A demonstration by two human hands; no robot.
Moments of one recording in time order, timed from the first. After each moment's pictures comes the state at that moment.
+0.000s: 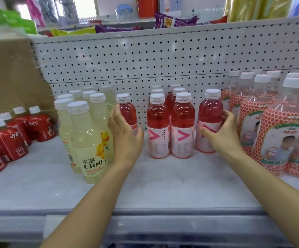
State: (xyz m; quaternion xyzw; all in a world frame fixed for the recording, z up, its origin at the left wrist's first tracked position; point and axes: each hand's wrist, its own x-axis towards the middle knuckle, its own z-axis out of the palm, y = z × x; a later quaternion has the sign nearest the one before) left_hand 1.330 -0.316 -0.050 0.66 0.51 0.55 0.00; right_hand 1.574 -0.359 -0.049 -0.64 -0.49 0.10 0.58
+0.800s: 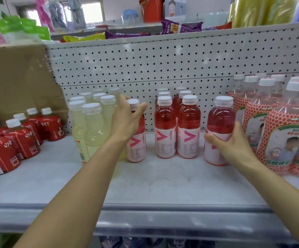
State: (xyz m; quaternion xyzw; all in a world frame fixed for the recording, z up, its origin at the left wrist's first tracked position) left_hand 1.307 -0.317 0.018 0.67 0.52 0.52 0.14; right_hand 1.570 -0.390 -0.051 -0.63 -0.51 0.17 0.57
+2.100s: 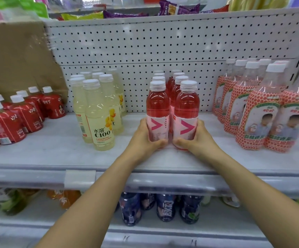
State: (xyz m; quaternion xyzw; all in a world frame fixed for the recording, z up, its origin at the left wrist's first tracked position) left_hand 1.334 -0.392 -0.078 0.72 0.48 0.40 0.30; right_hand 1.521 -0.434 -0.072 -0.61 -0.58 0.28 0.46
